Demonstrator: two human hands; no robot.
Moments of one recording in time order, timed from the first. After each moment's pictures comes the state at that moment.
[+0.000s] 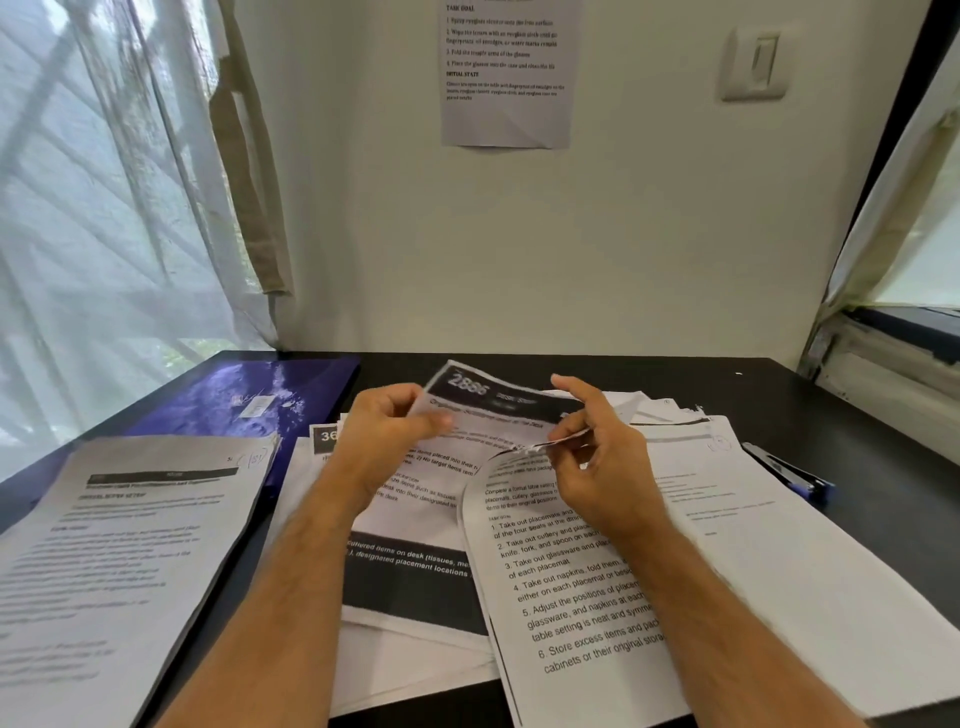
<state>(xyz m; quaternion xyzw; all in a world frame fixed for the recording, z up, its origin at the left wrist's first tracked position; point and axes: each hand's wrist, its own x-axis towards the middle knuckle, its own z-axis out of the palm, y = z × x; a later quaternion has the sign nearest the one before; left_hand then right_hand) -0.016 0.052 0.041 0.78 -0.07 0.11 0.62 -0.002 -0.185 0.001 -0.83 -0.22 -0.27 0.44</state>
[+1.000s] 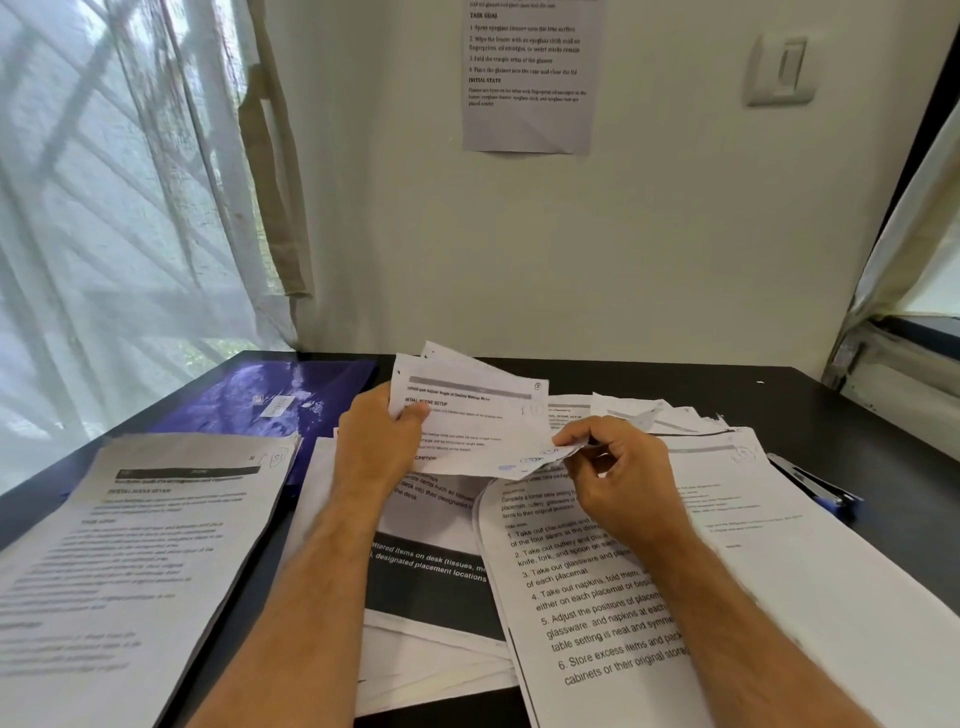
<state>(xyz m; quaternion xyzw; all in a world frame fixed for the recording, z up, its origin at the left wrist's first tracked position) 0.002 0.063 0.029 0.83 0.05 0.27 0.49 -0.003 -0.184 0.001 -0.84 -0.21 -0.27 0.42</state>
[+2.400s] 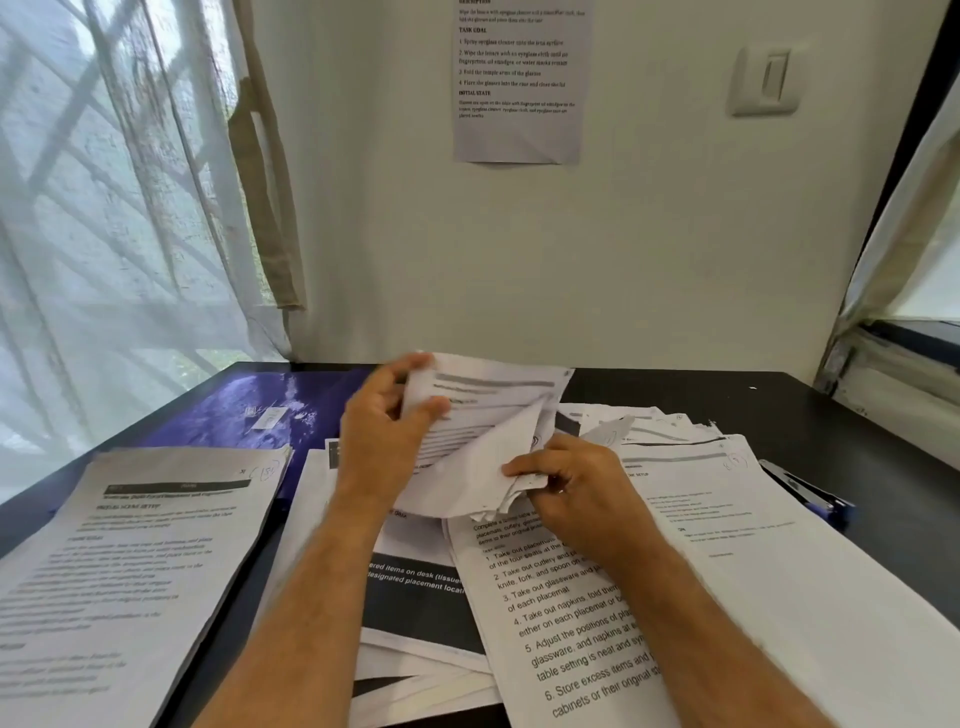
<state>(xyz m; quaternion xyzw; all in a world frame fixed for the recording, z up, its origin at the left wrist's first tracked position) -0.006 0.048 0.038 0.73 -0.07 0.32 0.60 -0.003 -0.167 0.003 -0.87 -0.27 -0.21 0.35</state>
